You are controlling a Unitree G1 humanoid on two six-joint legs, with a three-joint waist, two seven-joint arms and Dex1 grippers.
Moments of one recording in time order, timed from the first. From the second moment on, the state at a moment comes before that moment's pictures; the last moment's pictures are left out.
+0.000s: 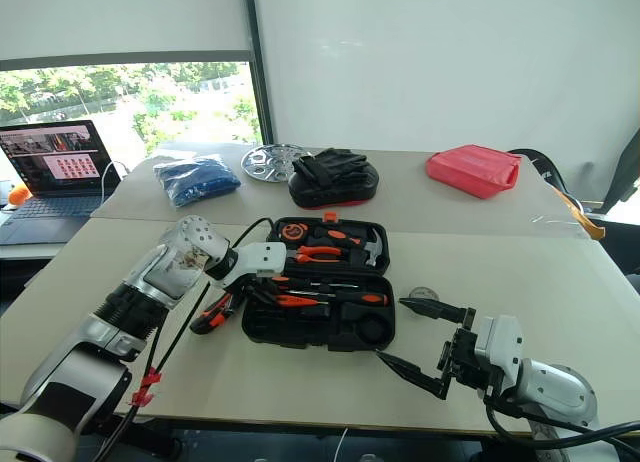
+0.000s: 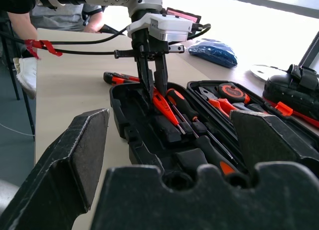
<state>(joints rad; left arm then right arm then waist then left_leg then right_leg) -0.93 0.60 -0.47 0.29 0.20 0.45 -1.46 0.14 -0.61 -0.19 -0.38 0.55 -0.08 1.04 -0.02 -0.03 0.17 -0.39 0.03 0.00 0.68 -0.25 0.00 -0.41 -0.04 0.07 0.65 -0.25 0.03</state>
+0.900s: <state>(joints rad) -0.91 0.57 -0.43 0.28 0.12 0.43 -1.43 0.12 -0.61 -0.16 -0.38 0.55 -0.06 1.02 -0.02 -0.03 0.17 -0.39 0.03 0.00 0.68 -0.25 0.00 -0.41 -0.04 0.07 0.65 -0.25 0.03</state>
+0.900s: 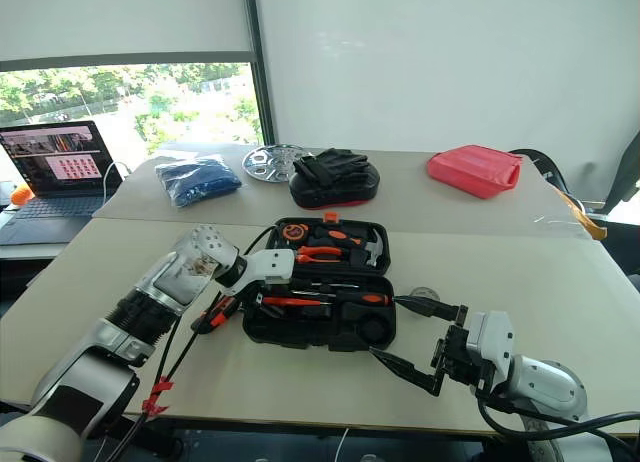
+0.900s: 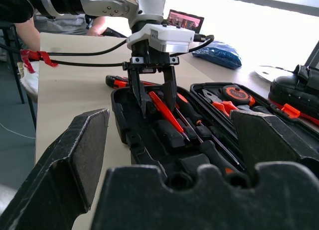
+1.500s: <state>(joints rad) -0.83 0.55 -0.30 0.36 0.00 0.28 -1.30 0.09 -0.62 -0.15 -0.37 0.55 -0.04 1.04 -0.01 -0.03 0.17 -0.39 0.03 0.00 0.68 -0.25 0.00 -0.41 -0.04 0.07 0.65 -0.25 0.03</state>
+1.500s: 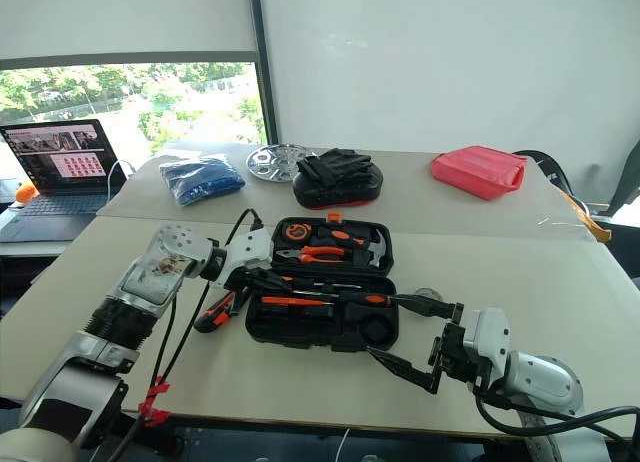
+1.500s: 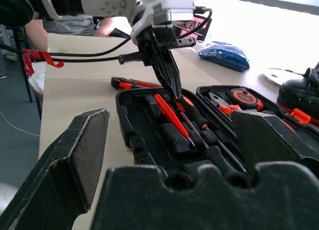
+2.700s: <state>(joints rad) -0.75 0.54 -0.27 0.26 -0.09 0.37 -1.25 0.10 -0.61 -0.15 -0.36 0.55 -0.04 1.04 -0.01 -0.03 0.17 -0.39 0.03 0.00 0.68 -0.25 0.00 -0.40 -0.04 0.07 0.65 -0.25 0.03</state>
